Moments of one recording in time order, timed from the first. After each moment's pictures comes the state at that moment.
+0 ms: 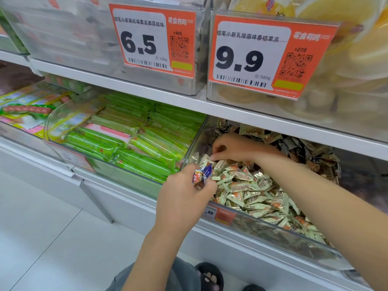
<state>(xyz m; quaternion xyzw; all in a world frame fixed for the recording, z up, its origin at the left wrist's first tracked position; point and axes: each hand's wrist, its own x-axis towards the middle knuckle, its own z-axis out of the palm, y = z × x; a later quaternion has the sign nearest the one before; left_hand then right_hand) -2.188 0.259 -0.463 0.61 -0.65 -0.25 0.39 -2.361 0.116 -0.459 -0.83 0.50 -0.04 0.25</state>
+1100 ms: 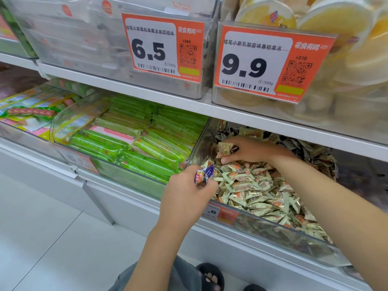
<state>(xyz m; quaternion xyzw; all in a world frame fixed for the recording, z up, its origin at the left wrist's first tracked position) -2.184 0.256 -0.466 0.59 -0.65 -0.29 0.39 -2.383 0.125 -0.452 -0.77 0.54 -0.06 0.32</state>
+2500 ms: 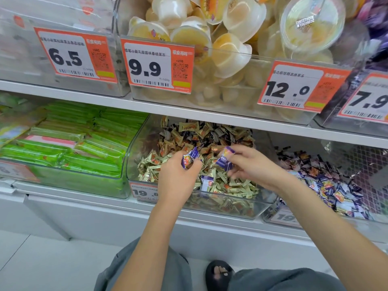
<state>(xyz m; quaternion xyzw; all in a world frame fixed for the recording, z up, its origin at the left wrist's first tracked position) -2.282 0.276 -0.461 0.54 -0.64 -0.33 0.43 -2.470 0.295 -0.419 -0.50 0.64 -0.34 0.47</state>
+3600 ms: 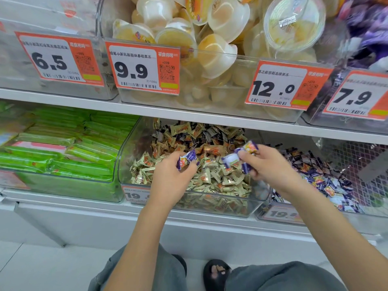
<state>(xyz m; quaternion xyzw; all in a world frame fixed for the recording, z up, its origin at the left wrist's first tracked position) -2.278 0.277 -0.454 0.48 -0.69 -0.34 0.41 -2.493 0.330 -0.408 -0.49 0.68 -0.42 0.35</state>
